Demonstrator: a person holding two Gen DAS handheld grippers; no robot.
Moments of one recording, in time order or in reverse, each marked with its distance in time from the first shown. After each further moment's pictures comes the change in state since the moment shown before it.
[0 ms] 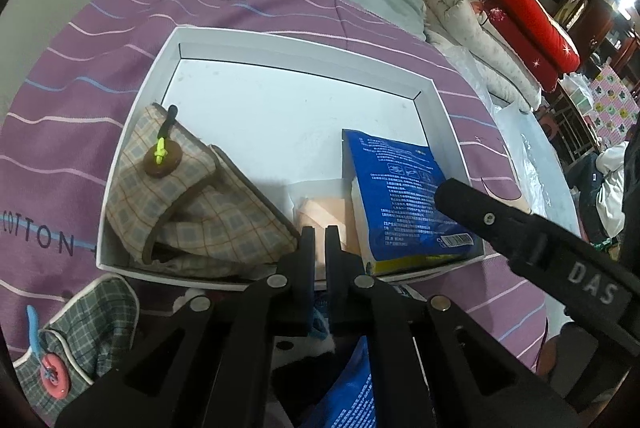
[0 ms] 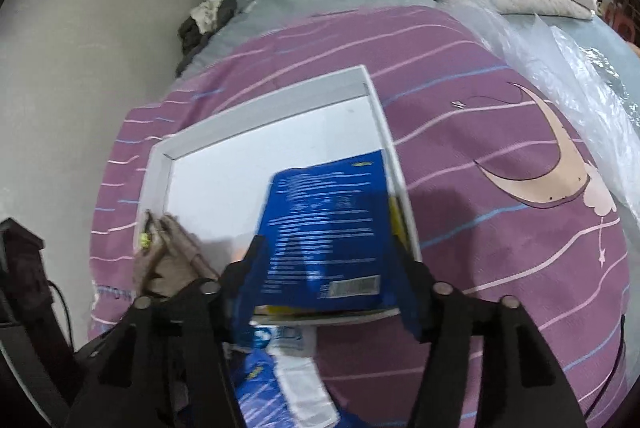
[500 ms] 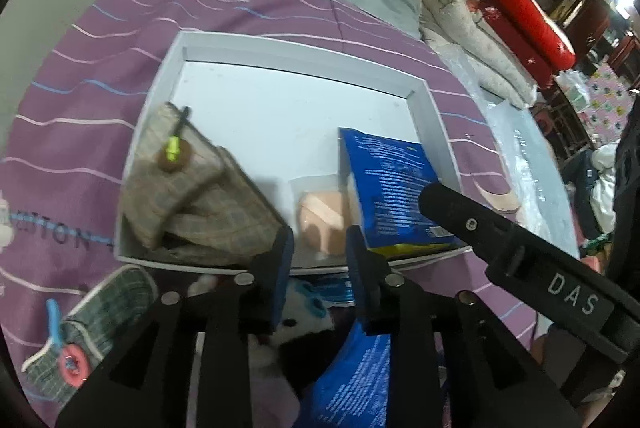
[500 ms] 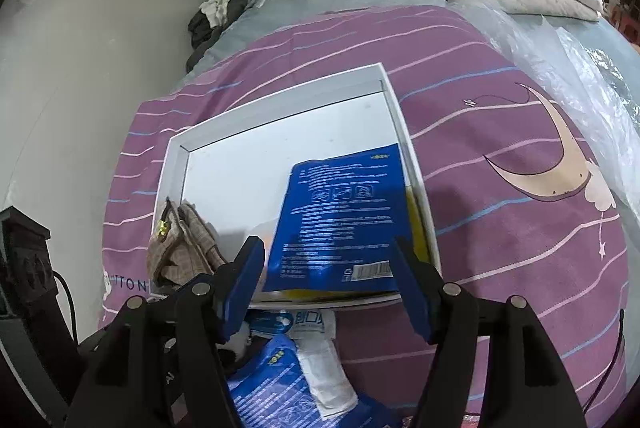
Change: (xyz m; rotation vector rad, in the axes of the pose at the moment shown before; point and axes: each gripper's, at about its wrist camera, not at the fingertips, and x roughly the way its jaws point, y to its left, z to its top) left arm -0.018 0.002 0.002 0.004 0.022 0.004; right arm -0.006 0.013 -0.003 -0.016 0.024 0.001
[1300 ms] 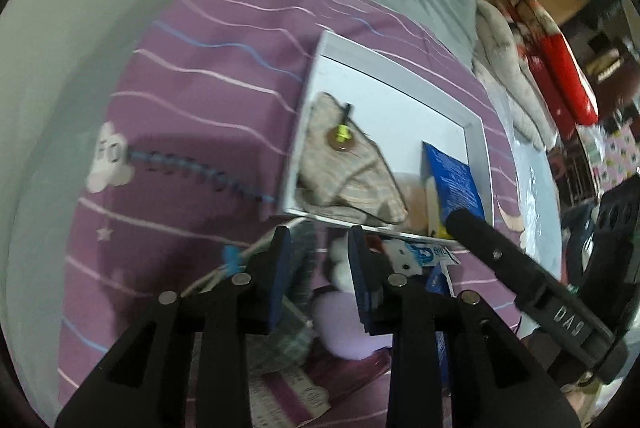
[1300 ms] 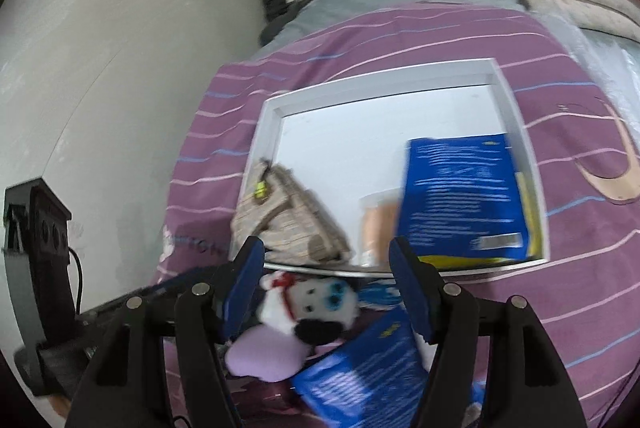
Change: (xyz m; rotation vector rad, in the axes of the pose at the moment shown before) left arm -0.062 0.098 -0.006 -0.233 0.055 0.006; right arm -0.002 0.072 -0.021 -0.137 0.072 0.193
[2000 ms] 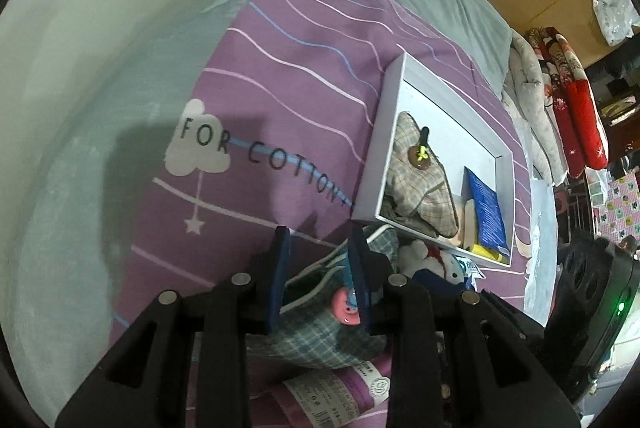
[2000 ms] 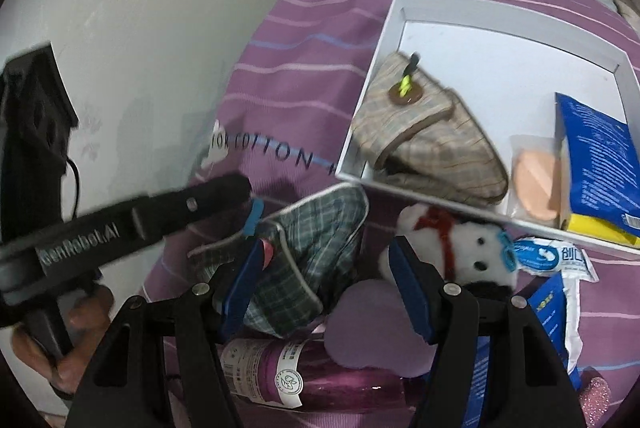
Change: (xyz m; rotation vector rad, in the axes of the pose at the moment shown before) left arm -0.010 0.060 0.003 -0.134 0.001 0.014; right arm 0.063 0.081 -0.037 -0.223 0.254 0.059
